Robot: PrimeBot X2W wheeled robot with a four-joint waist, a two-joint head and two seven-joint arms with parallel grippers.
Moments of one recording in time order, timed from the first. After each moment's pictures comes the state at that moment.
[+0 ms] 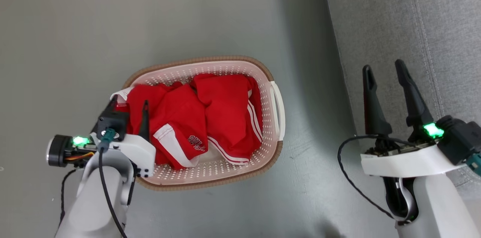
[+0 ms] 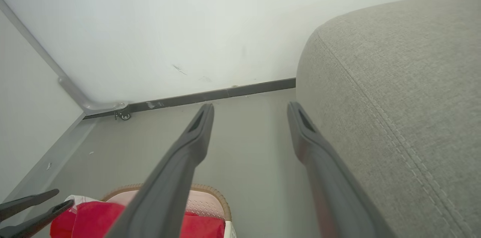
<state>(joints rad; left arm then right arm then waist) -0.56 0.13 -0.19 0.82 -0.01 0.10 -0.25 -0.24 -0.04 0.04 0.11 0.22 0.13 -0.25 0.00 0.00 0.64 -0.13</state>
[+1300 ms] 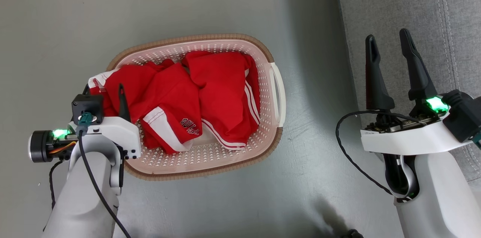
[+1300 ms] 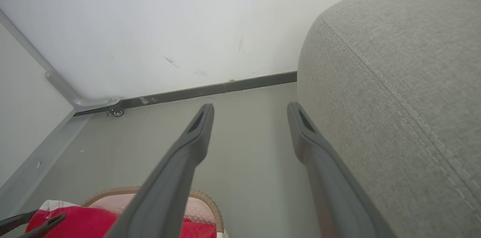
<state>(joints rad) -0.64 0.13 -0.11 0.89 -0.07 0.18 -0.25 -0.35 -0.04 0.05 0.13 0.24 0.13 -0.25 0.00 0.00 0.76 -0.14</state>
